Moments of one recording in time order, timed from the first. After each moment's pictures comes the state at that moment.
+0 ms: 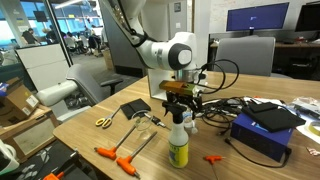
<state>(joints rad) -0.14 0.53 -0.07 -1.96 -0.06 2.36 -0.15</state>
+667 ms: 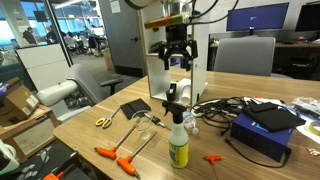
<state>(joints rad) -0.09 0.16 -0.08 -1.88 -0.11 1.90 -0.08</state>
